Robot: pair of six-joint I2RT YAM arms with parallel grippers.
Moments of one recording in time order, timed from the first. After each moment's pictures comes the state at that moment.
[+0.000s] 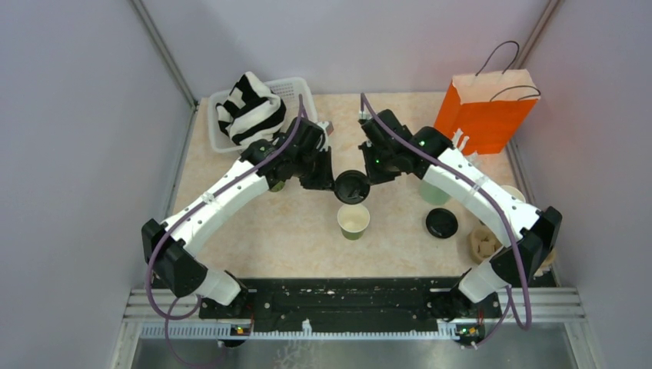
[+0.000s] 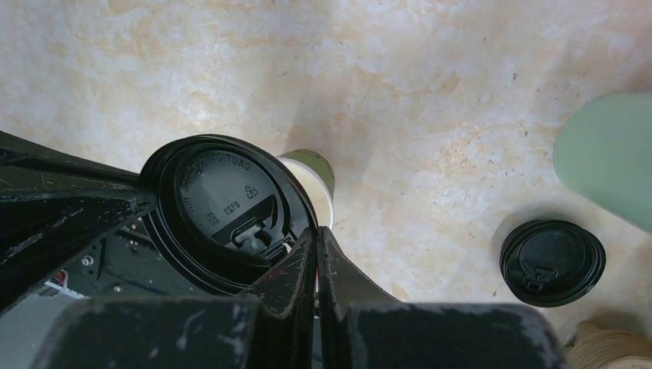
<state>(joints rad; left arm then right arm) -0.71 1.47 1.47 -0.88 0.15 -0.58 0.78 1.53 1.63 -1.06 0.13 0.43</state>
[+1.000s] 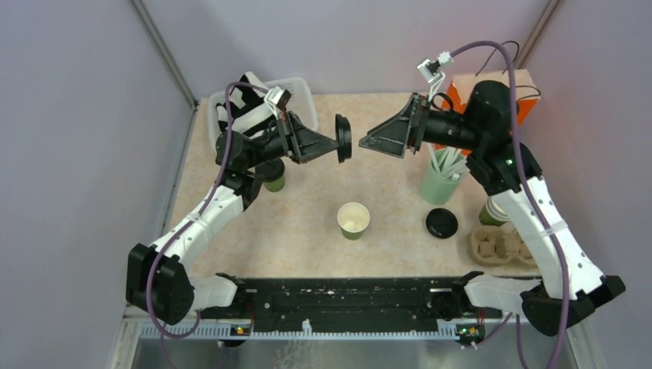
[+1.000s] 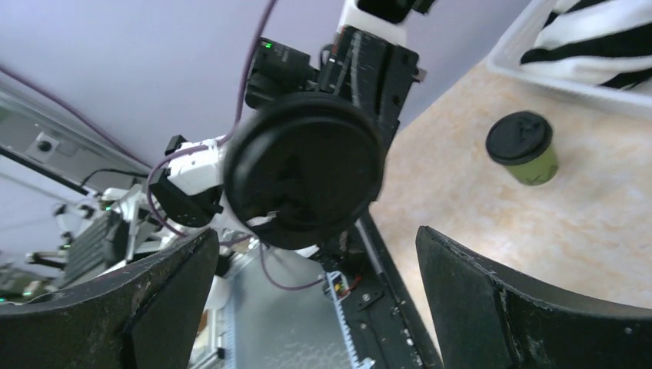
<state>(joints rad) -0.41 1.26 0.97 0.73 0.91 -1.54 0.49 1.15 1.55 -0.39 -0.77 0.65</state>
